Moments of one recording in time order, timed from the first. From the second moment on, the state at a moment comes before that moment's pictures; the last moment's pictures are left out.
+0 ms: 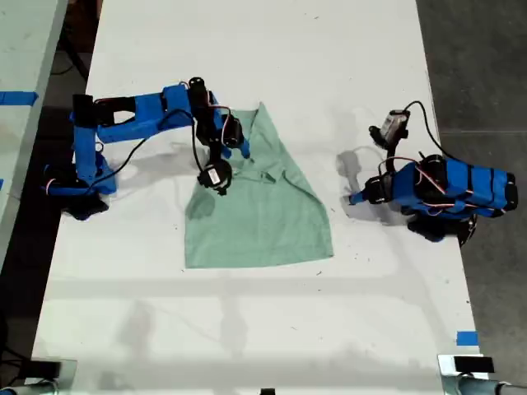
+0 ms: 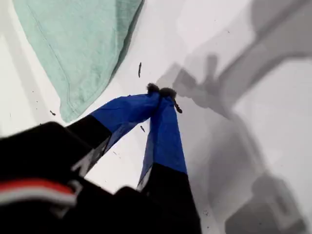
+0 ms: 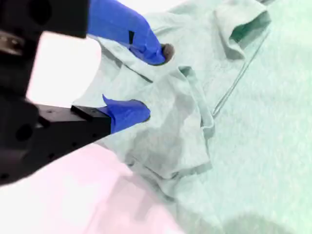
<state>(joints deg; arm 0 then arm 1) -24.7 77.3 67.1 84.5 17.1 11.2 199.9 174.6 78.4 -25.3</state>
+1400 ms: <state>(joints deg) -23.5 205.5 186.3 57.9 13.0 11.2 199.9 174.6 78.4 -25.2</state>
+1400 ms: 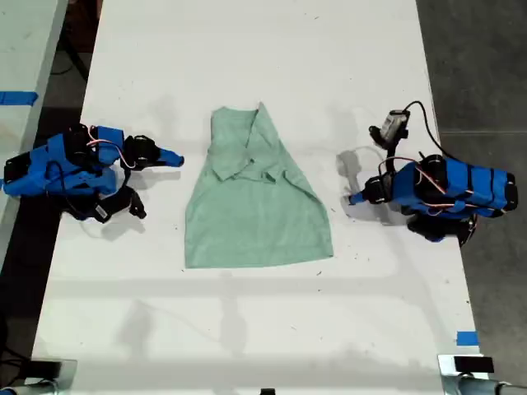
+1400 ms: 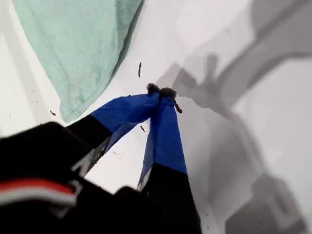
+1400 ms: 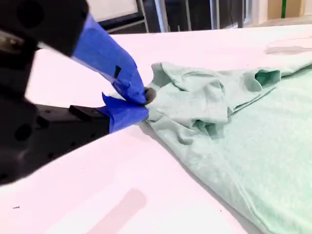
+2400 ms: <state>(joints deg) -23.2 205.5 186.3 57.9 14.0 11.2 199.9 174.6 78.4 -25.2</state>
